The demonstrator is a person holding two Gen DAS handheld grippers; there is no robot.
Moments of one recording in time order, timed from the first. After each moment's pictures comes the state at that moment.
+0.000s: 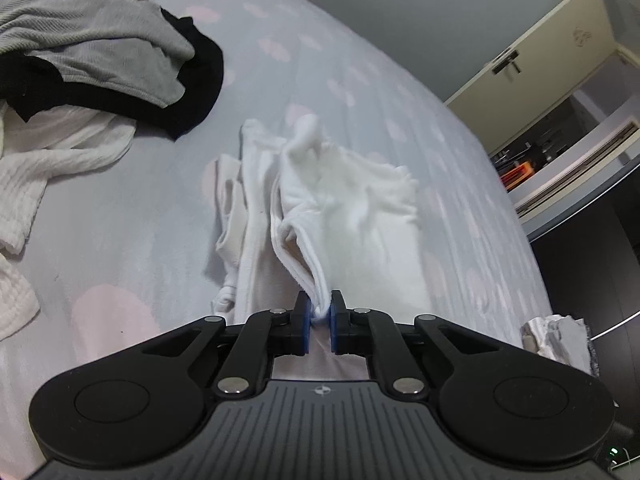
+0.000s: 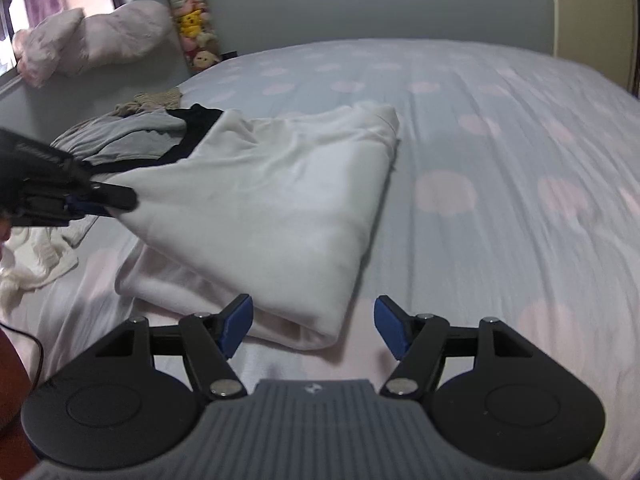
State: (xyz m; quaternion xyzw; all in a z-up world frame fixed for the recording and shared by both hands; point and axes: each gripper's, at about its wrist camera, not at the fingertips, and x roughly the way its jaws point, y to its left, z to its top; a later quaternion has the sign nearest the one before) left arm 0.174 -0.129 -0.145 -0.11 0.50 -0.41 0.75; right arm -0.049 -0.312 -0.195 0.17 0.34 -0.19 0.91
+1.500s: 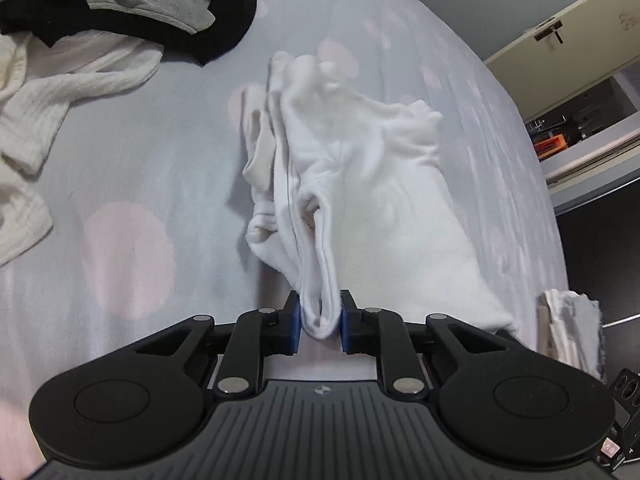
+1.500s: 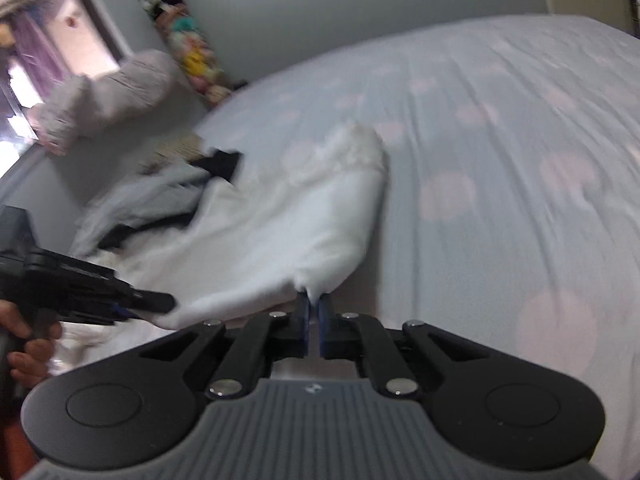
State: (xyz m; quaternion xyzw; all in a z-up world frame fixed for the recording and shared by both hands) left arm 0.155 -0.129 -0.144 -0.07 0.60 -0.37 0.71; right arm -0.086 -0.343 -0.156 0.27 0.28 -0.13 0.91
